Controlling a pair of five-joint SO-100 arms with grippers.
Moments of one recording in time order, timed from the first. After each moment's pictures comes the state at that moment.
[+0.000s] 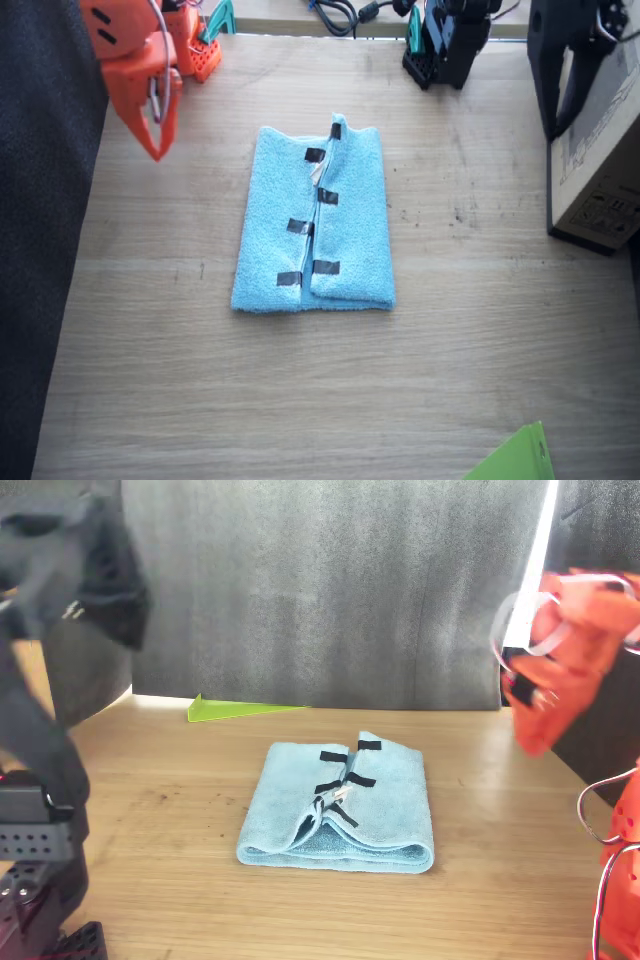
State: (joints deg) arm 0 93.4 116.8 101.1 77.6 97.6; arm 1 93.6 106.8 110.9 82.0 76.3
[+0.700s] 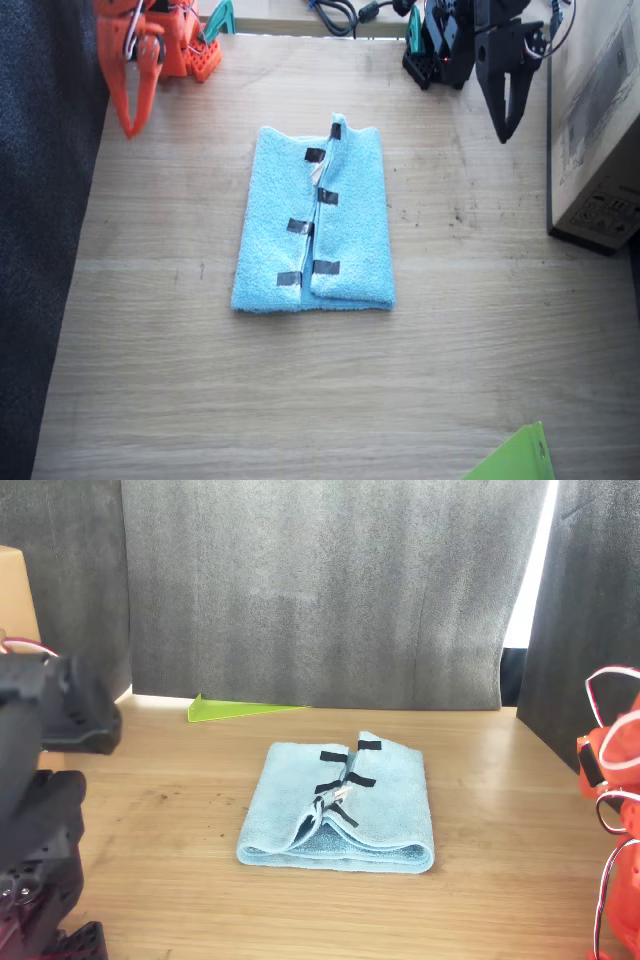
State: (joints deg) arm 0 95.6 170.2 155.9 68.6 91.6; arm 1 84.4 177.0 158.4 72.2 76.7
